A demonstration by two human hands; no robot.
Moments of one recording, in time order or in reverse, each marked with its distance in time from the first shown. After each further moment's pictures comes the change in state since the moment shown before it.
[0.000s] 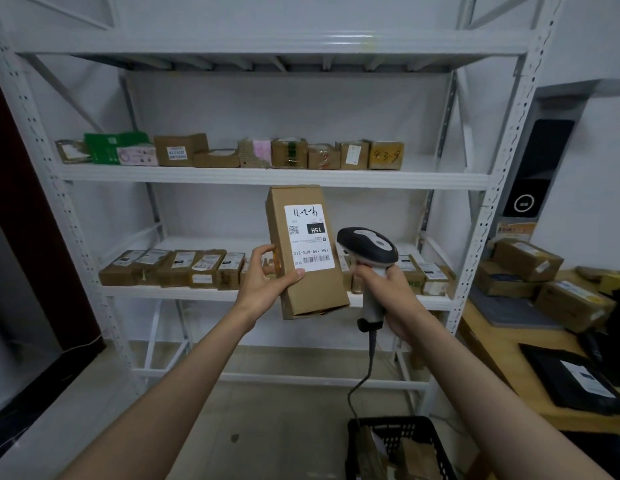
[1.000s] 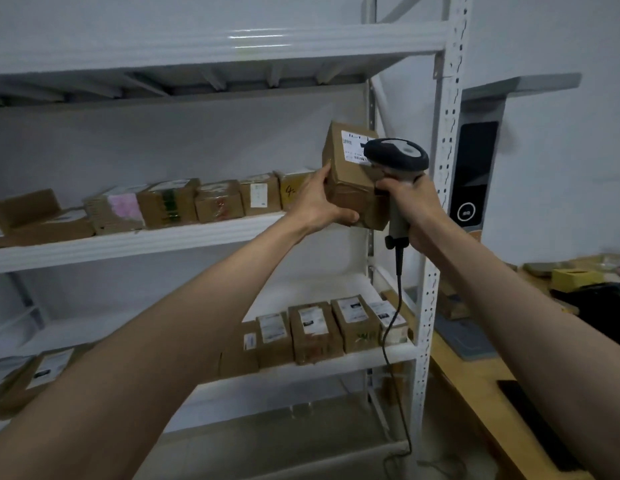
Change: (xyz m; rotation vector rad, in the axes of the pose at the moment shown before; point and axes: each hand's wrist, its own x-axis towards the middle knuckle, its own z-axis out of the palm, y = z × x) left_hand 0.264 0.186 0.277 0.285 -0.370 0.392; right_hand 0.272 -0.129 -0.178 -0.025 0.390 -0.266
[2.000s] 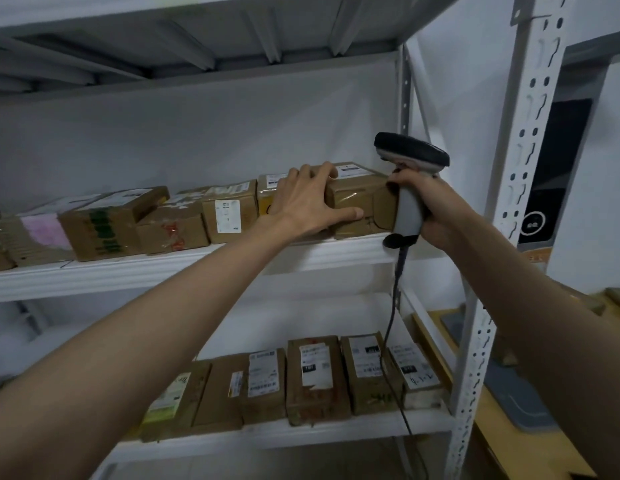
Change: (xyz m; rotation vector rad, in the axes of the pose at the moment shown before) left_hand 0.194 -0.094 0.030 0.820 0.093 0.068; right_hand 0.226 0.094 0.007 0.269 -0.354 0.218
